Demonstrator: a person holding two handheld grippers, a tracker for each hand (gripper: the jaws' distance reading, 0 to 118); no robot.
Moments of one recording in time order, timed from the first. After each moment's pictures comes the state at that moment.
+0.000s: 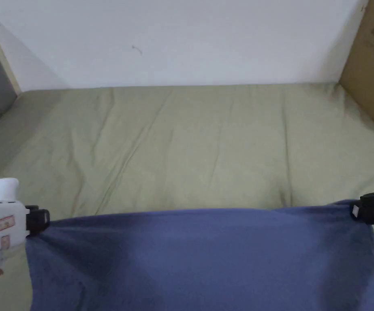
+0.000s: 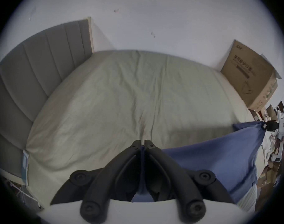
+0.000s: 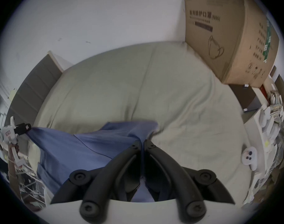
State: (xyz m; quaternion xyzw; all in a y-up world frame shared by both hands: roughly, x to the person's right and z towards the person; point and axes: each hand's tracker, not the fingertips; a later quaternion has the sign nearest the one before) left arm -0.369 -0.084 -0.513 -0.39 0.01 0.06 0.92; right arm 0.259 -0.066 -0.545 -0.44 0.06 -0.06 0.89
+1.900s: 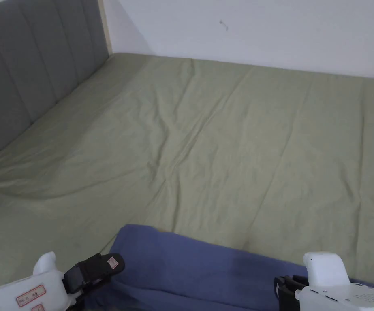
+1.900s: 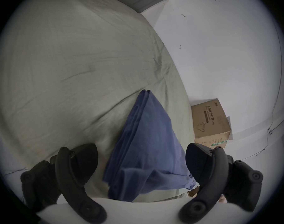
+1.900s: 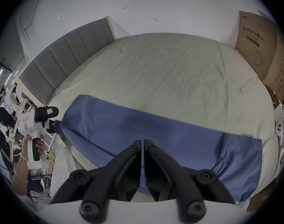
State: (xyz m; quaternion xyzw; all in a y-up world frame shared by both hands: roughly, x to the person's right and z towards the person) left arm -0.441 -0.245 -0.285 -0.35 -0.03 0.49 0.80; right arm 0.017 -0.149 -0.358 -0.45 0.21 0.00 0.87
